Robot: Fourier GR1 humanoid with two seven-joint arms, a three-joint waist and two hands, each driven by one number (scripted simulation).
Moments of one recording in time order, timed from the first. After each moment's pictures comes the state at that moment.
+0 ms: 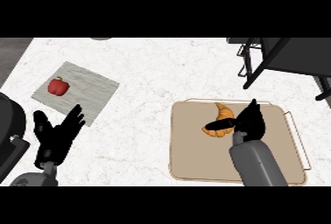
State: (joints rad) left arm -0.06 0.32 -0.08 -1.31 0.30 0.10 0.24; right arm -0.33 0.00 0.07 -1.22 0.92 -0.35 1.14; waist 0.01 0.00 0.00
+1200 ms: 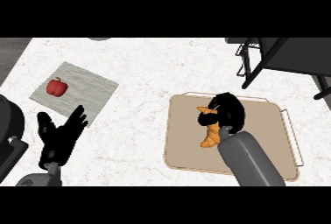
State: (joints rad) left arm -0.05 0.27 -0.05 -1.32 0.25 0.09 0.24; right arm -0.44 -0.05 0.26 -1.13 0.76 -0.34 0.87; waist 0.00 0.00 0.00
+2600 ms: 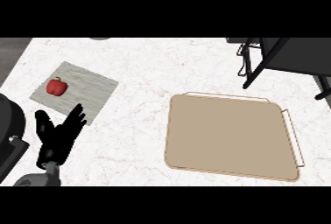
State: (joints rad) left arm -0.05 0.26 -0.03 -1.36 0.22 0.08 0.29; right arm -0.68 -0.67 -0.23 -1.74 0.31 0.30 0.75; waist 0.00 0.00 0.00
